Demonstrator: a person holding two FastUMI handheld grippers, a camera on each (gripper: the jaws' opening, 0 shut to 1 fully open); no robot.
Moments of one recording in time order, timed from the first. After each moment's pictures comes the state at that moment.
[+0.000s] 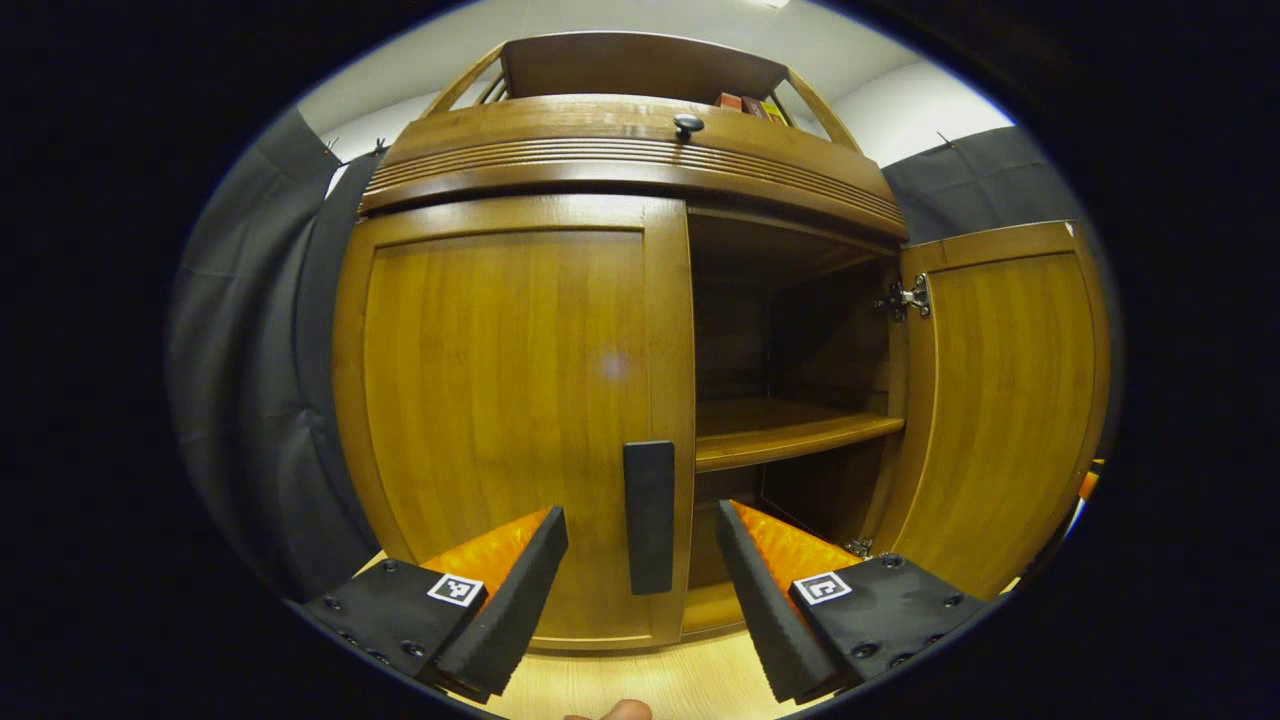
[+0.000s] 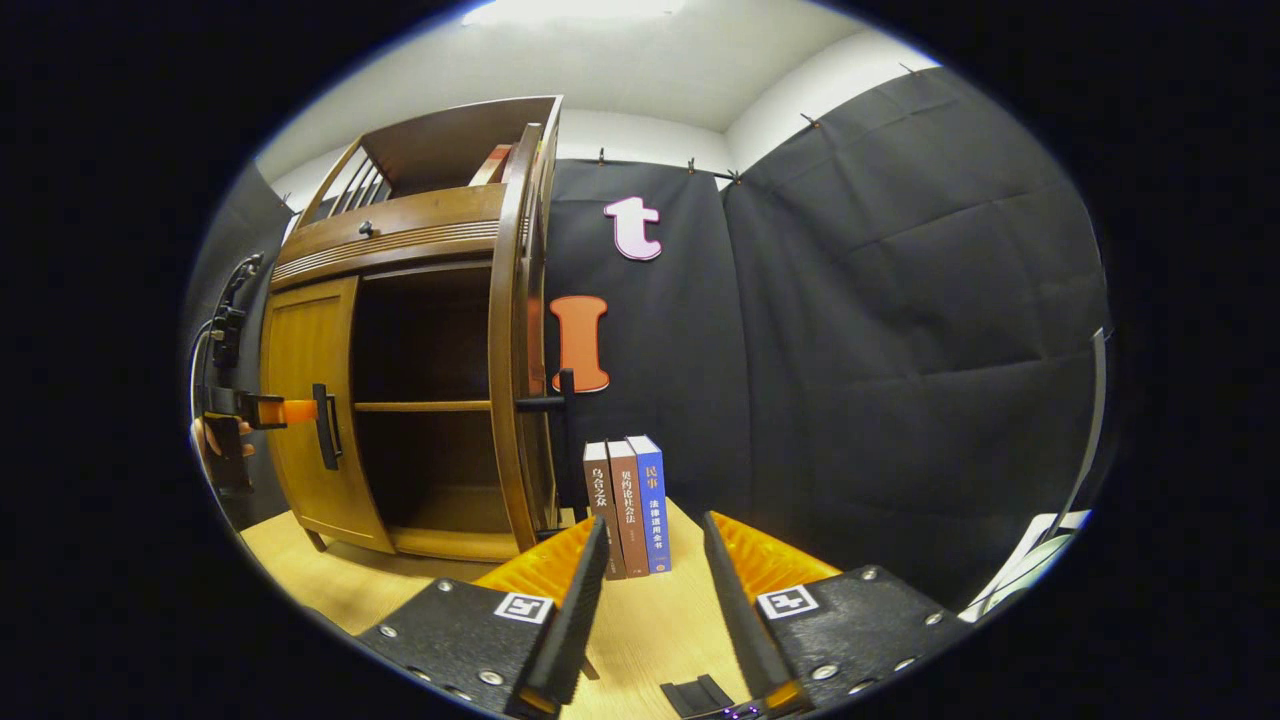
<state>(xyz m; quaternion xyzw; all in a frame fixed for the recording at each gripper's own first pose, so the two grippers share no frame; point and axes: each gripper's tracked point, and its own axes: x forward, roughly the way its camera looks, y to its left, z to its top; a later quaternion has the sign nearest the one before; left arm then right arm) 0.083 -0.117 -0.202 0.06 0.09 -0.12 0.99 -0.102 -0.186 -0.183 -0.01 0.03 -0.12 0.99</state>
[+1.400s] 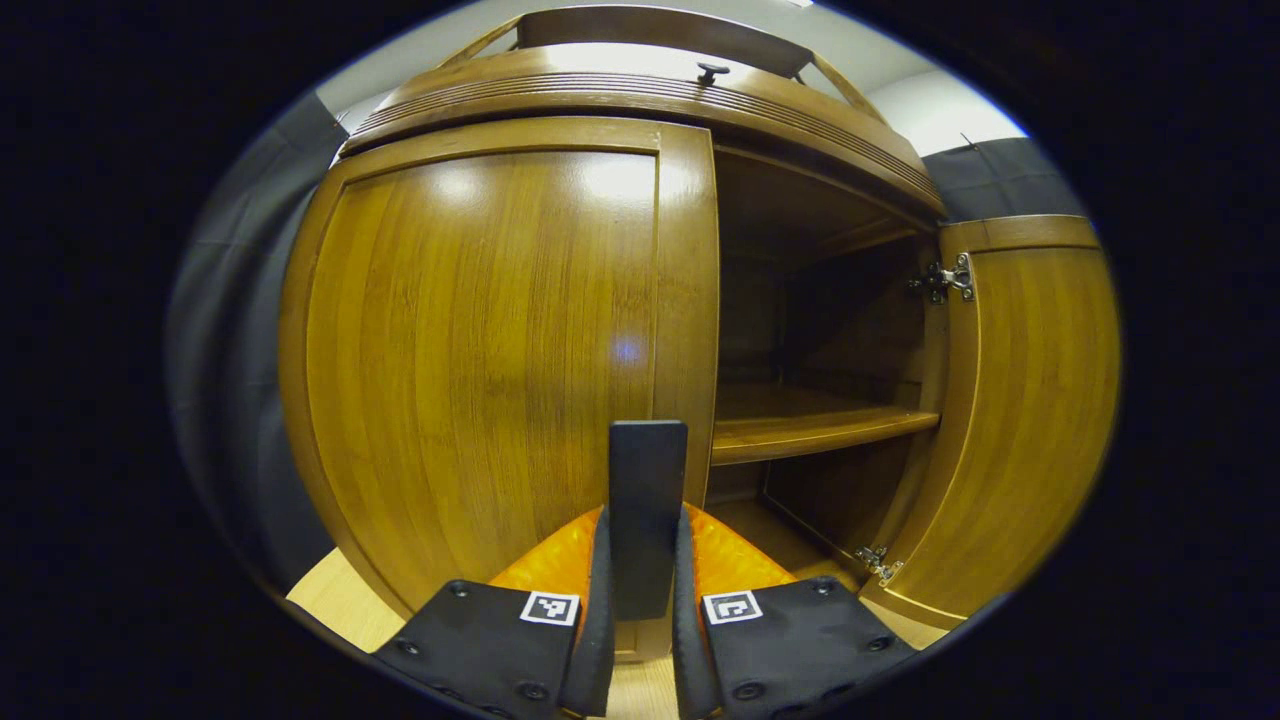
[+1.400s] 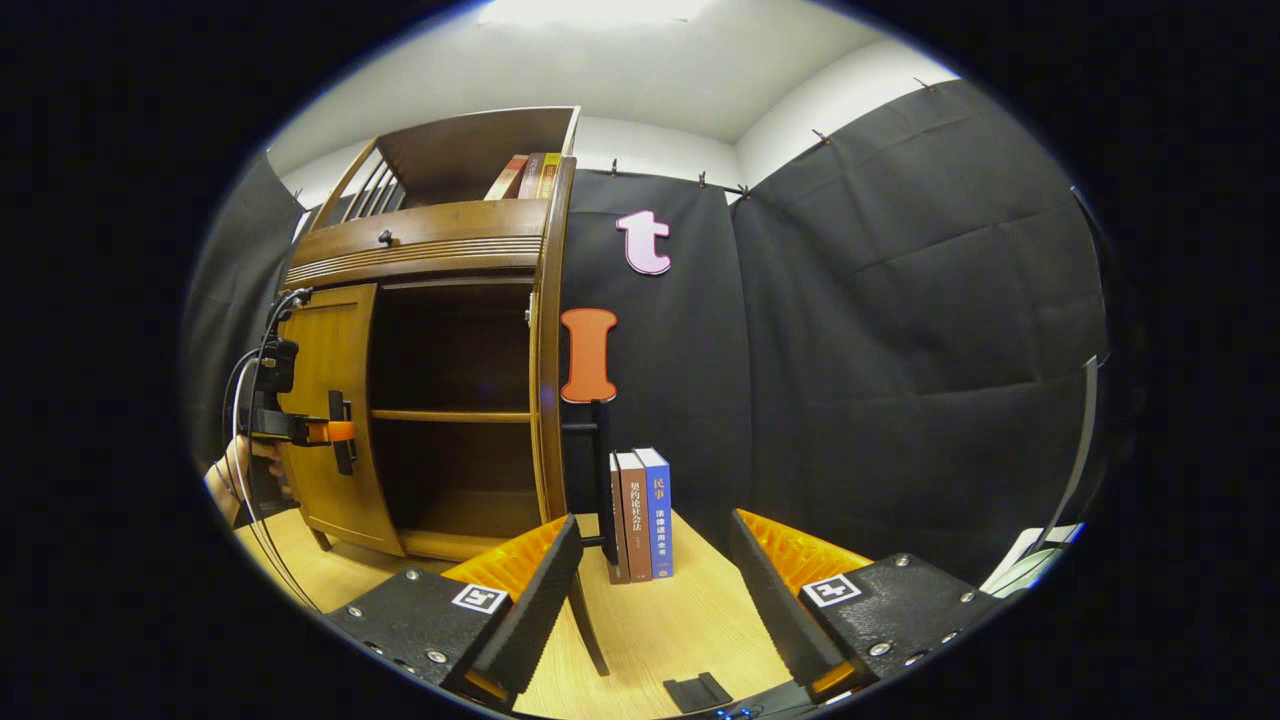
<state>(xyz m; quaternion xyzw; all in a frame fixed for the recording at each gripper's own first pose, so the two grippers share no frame) 0.121 -0.120 -0.238 0.04 0.12 -0.11 0.99 -0.116 -0.170 -0.172 -0.02 0.02 -0.11 0.99</state>
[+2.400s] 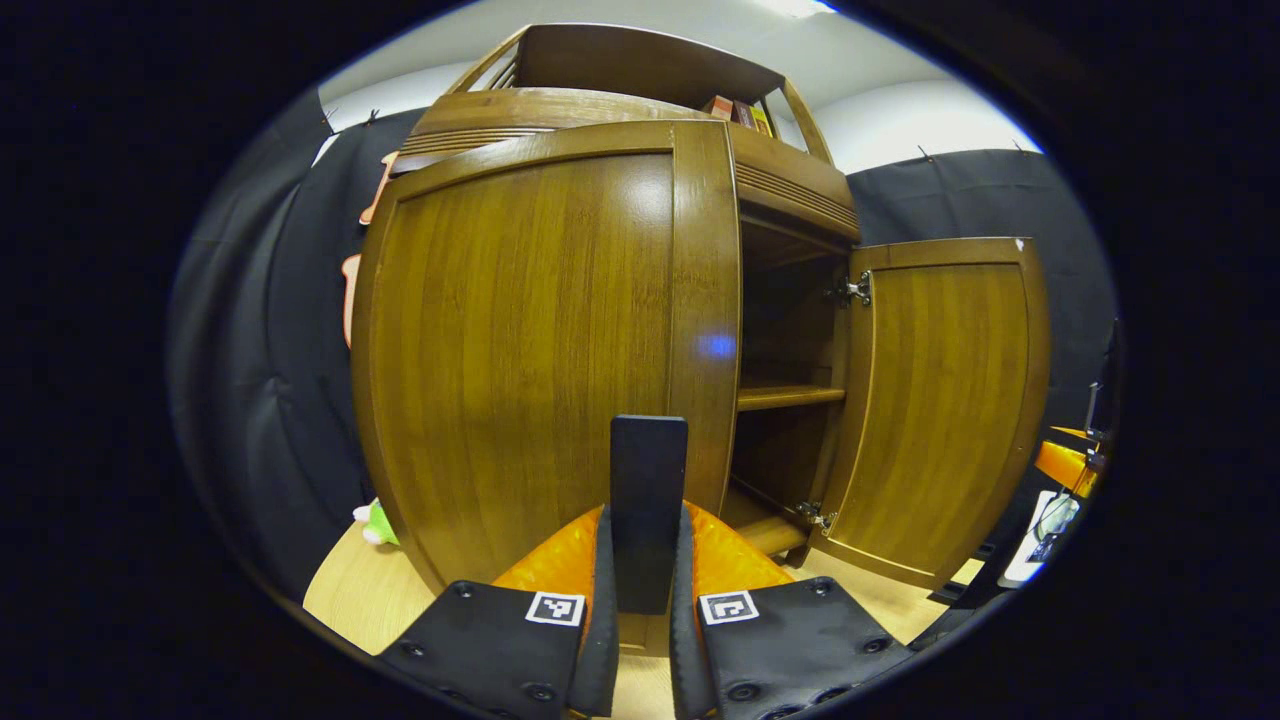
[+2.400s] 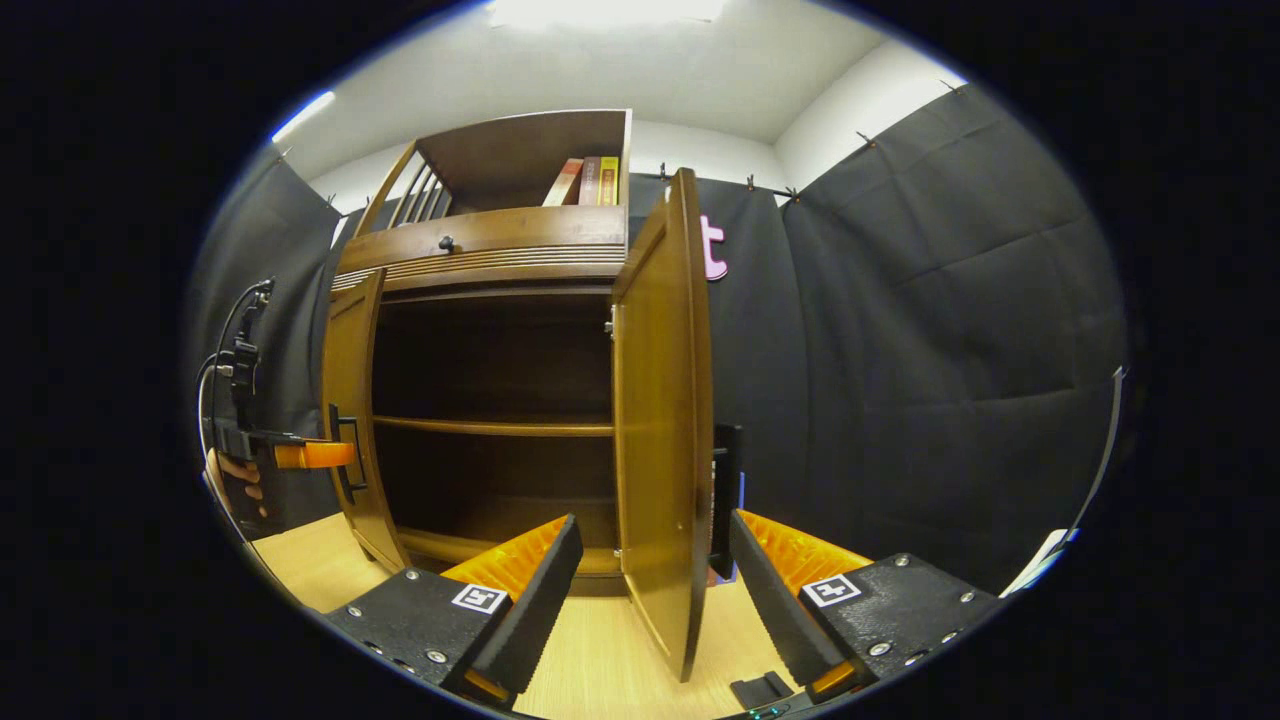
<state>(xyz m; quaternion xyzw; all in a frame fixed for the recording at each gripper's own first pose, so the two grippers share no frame) 0.009 -0.076 -0.208 0.02 0.13 -0.19 0.97 -0.098 -0.081 -0.155 -0.02 0.02 -0.04 1.00</state>
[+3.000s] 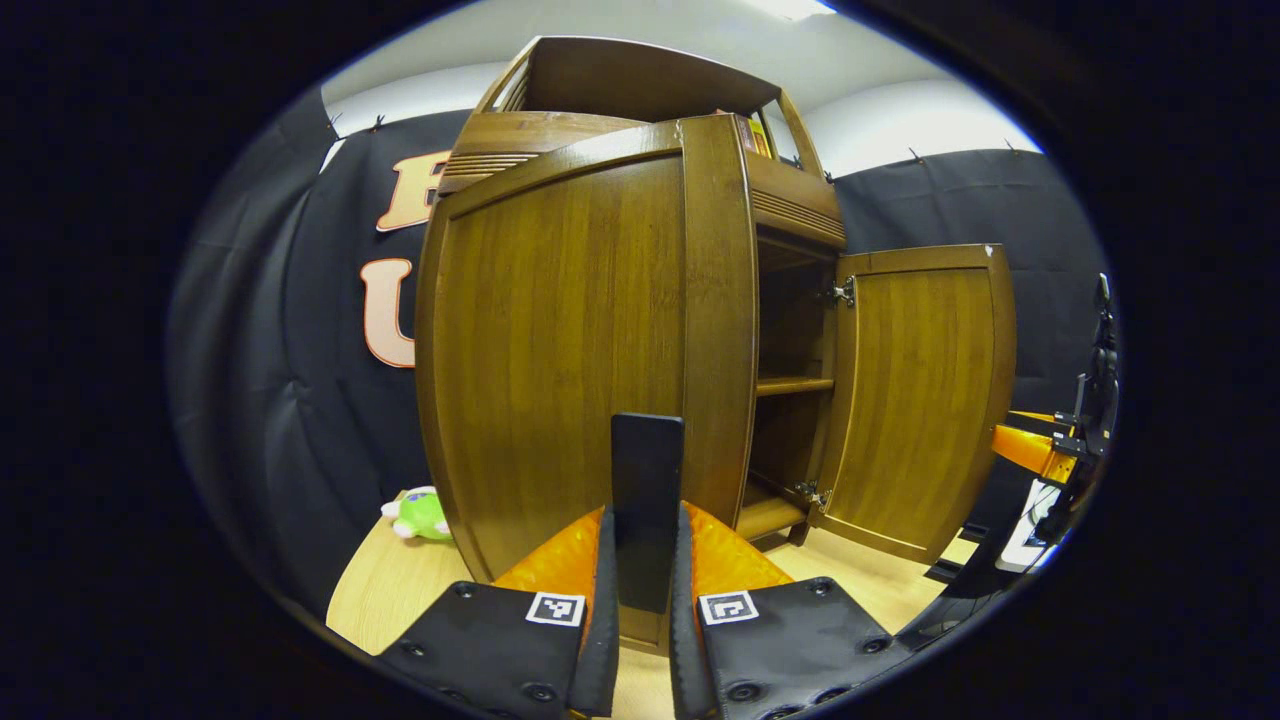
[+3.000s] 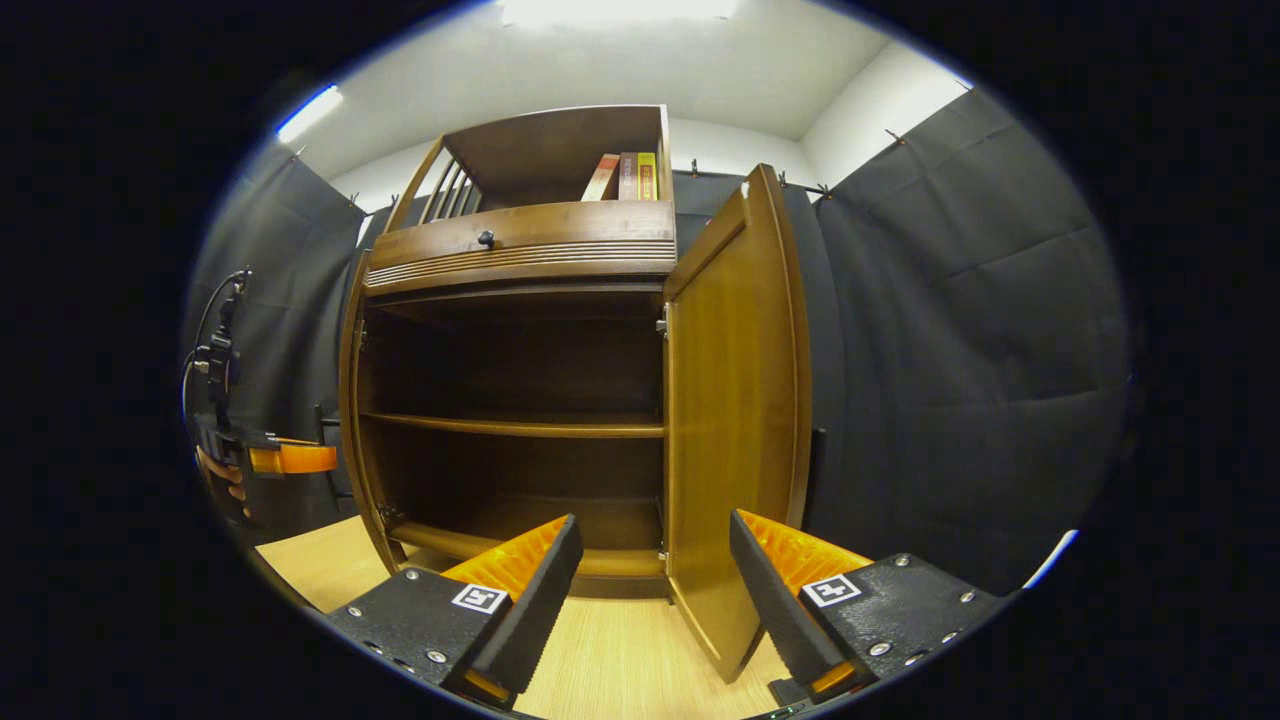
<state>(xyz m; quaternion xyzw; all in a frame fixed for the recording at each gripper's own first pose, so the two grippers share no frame) -0.043 -0.027 -0.194 0.03 0.13 -0.19 0.97 -0.086 -0.034 -0.151 -0.02 0.02 0.00 1.00</state>
